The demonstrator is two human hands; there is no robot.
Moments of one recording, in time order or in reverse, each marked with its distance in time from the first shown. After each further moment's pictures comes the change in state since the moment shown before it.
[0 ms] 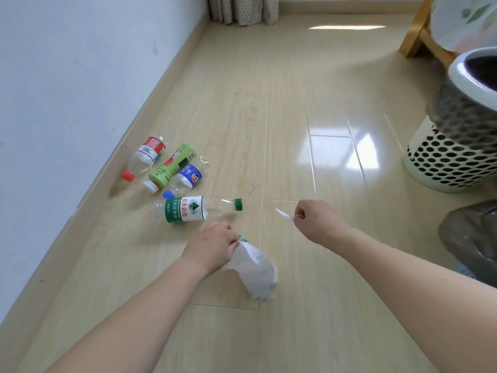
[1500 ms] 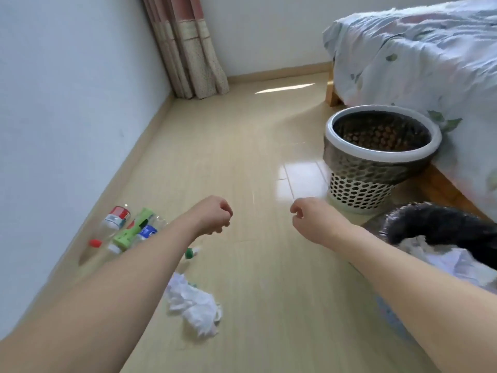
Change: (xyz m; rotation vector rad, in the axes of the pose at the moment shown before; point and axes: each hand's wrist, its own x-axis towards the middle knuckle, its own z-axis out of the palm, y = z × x) left_hand 0.068 0.206 -0.159 -0.411 -0.173 -0.217; right_hand -0.093 0.099 -0.178 0.000 0.232 -0.024
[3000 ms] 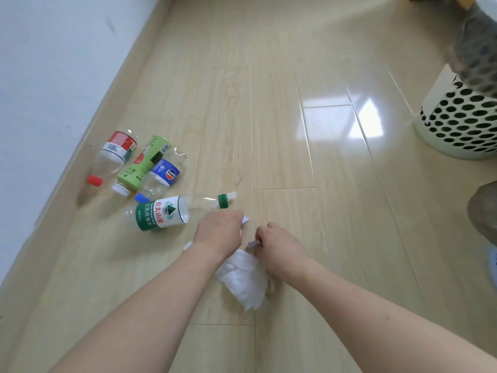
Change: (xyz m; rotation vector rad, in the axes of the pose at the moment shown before) left_hand 0.081 -0.233 0.099 0.556 0.142 0.093; right_hand 0.042 -0.110 0.292 0.050 -0.373 -0.039
